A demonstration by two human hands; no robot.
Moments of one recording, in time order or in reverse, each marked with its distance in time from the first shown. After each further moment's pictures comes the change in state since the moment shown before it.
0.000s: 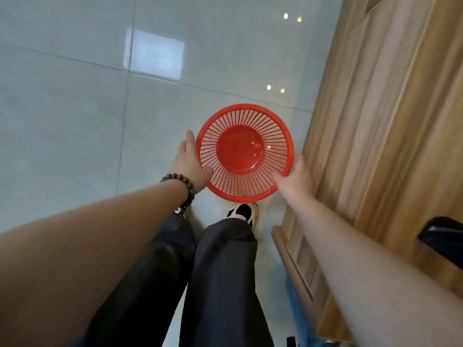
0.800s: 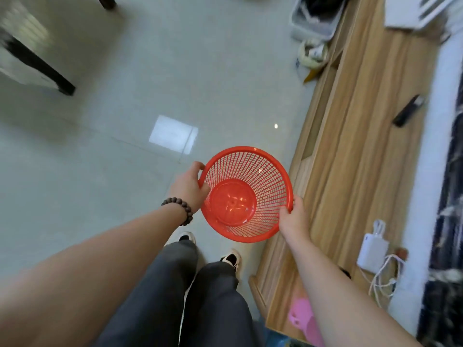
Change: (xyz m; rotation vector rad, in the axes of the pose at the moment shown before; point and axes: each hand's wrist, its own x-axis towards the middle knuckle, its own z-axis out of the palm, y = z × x) left_hand -0.207 0.110 -0.257 -0.193 0.346 0.187; right_hand -0.231 -0.155 -0.195 0.194 0.190 -0.371
